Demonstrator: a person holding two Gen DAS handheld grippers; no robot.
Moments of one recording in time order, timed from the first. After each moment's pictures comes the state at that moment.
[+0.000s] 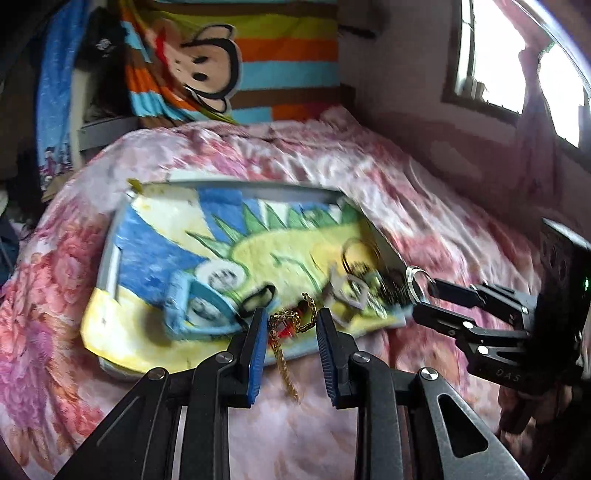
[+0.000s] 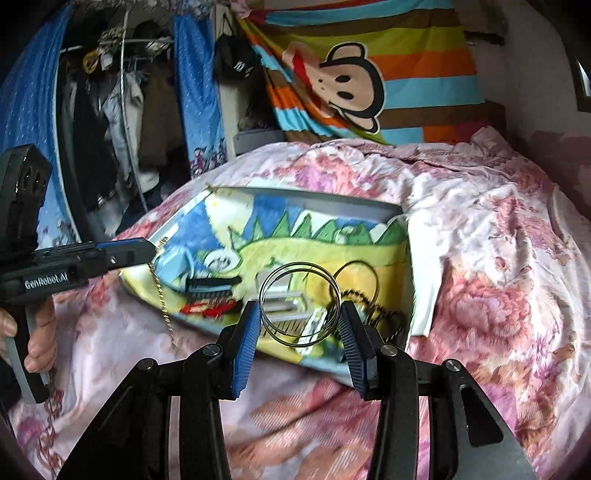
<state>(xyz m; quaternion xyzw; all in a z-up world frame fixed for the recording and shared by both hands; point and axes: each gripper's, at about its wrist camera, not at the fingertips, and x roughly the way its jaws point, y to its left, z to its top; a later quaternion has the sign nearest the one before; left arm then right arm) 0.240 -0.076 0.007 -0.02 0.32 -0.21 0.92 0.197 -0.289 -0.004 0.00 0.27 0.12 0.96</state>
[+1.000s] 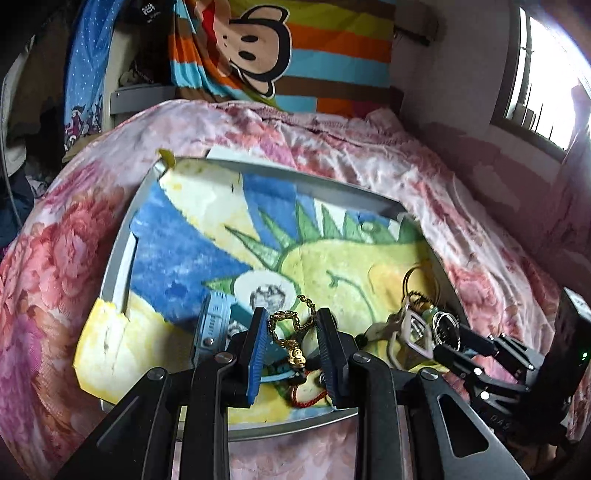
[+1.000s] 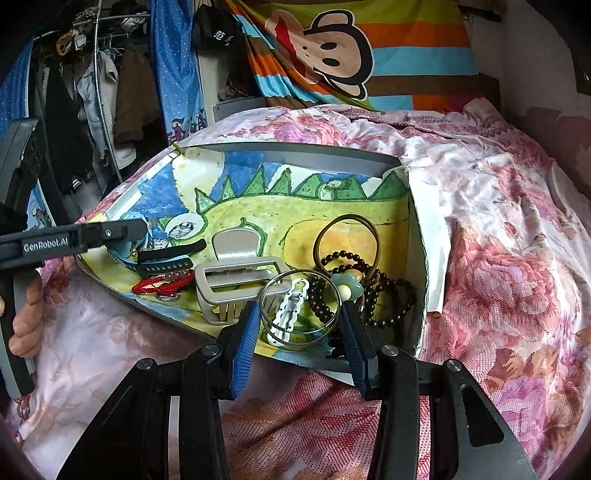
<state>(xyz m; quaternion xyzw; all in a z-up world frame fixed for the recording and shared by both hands) 0.304 -0.063 -0.023 -0.06 0.36 -0.15 0.92 0.231 -0.281 -0.050 0.00 0.33 0.09 0.94</state>
